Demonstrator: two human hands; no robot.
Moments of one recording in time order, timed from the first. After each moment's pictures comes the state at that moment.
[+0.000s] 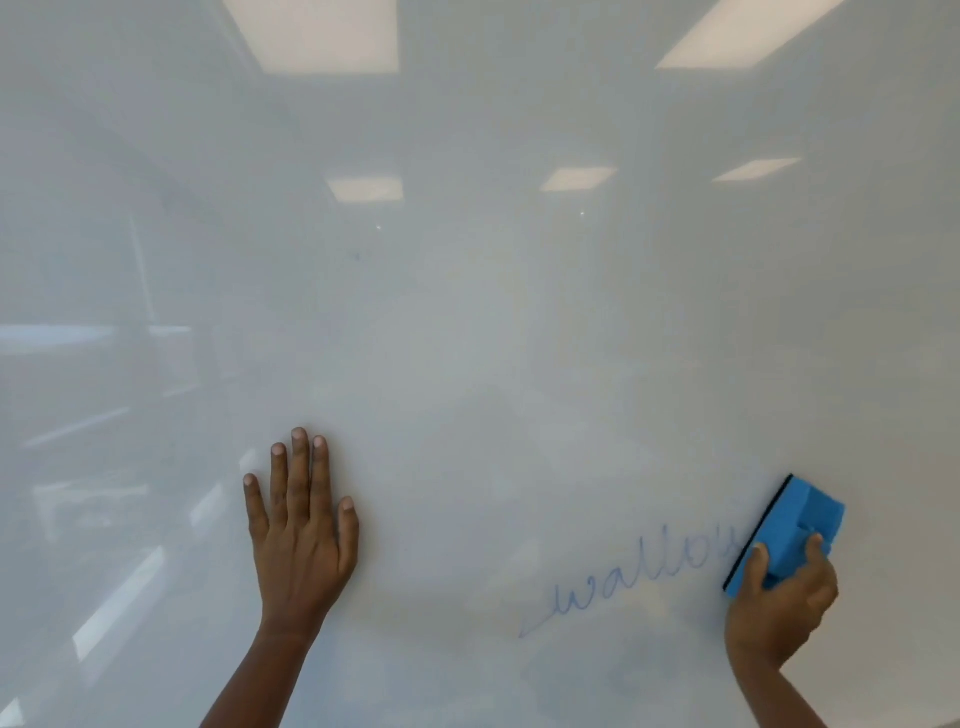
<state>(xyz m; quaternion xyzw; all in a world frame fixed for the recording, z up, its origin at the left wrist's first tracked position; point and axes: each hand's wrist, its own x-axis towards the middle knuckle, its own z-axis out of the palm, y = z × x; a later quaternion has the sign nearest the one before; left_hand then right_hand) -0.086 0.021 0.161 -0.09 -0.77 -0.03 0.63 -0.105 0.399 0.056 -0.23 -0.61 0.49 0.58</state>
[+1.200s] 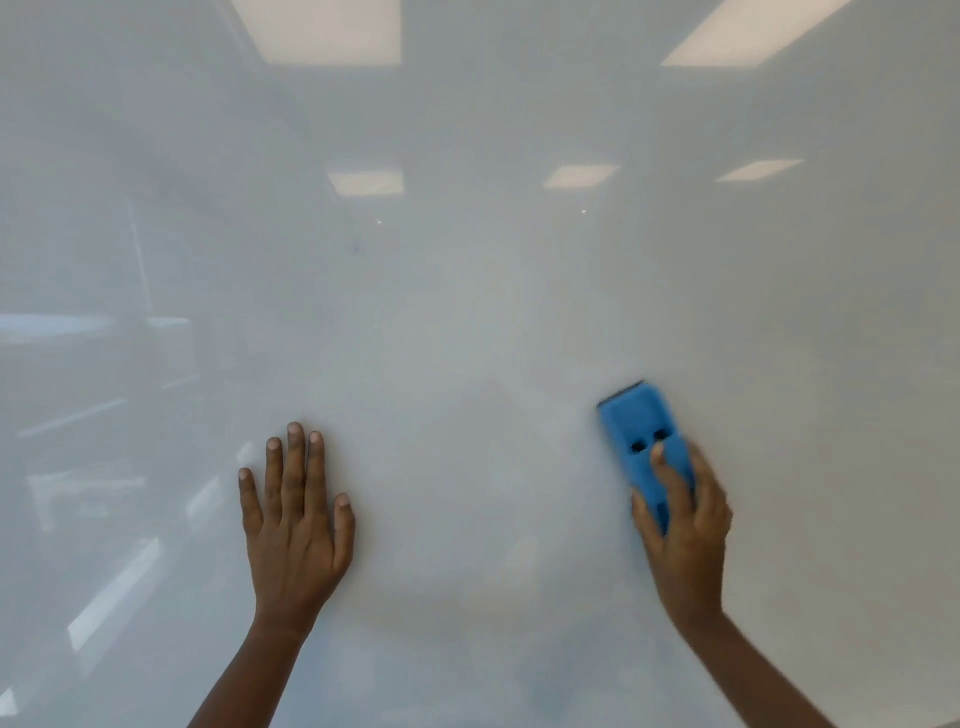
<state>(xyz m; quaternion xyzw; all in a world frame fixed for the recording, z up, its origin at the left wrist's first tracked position) -0.086 0.021 0.161 -0.09 -0.77 -0.03 0.64 -0.095 0.350 0.124 0.07 -0.69 0.24 0.68</state>
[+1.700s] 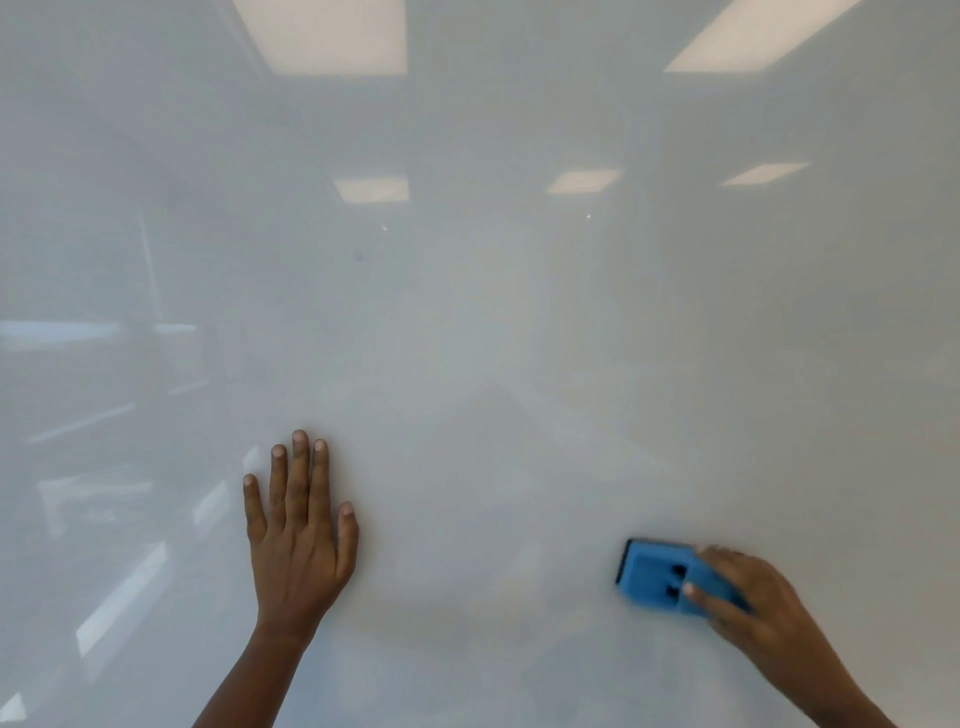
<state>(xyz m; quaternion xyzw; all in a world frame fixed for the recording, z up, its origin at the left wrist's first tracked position) -0.088 0.019 0.160 -0.09 -0.77 -0.02 0.64 -0.094 0.450 0.049 0.24 -0.78 0.00 0.58</state>
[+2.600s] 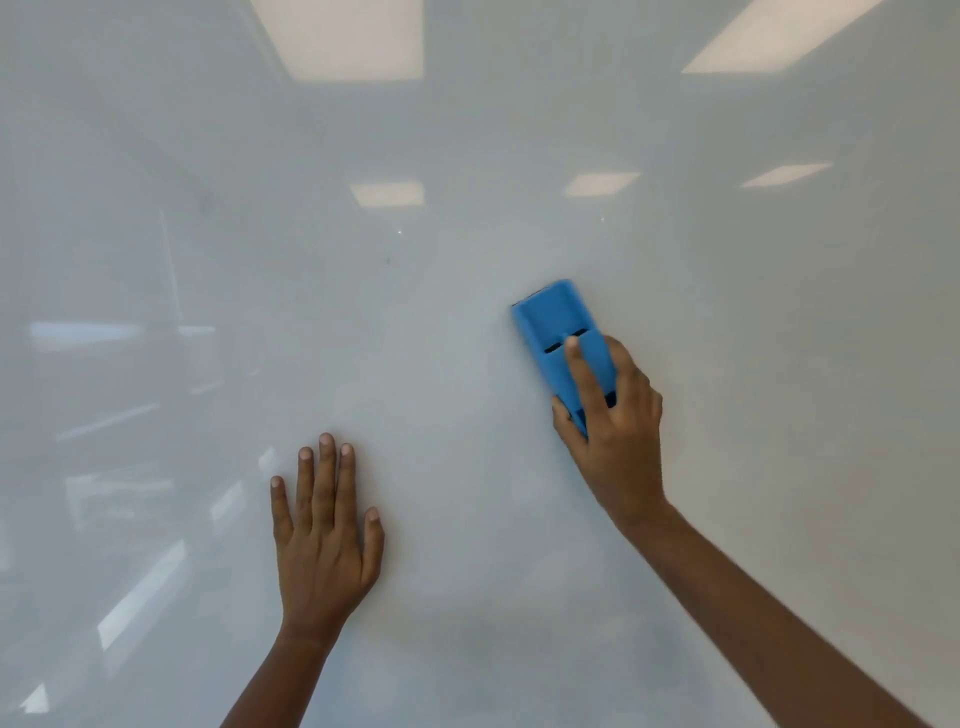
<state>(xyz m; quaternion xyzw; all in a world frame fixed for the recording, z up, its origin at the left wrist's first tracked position) -0.090 0.016 0.159 -0.08 -0.76 0.00 0.65 -0.095 0.278 0.237 0.16 -0.68 0.14 0.70</state>
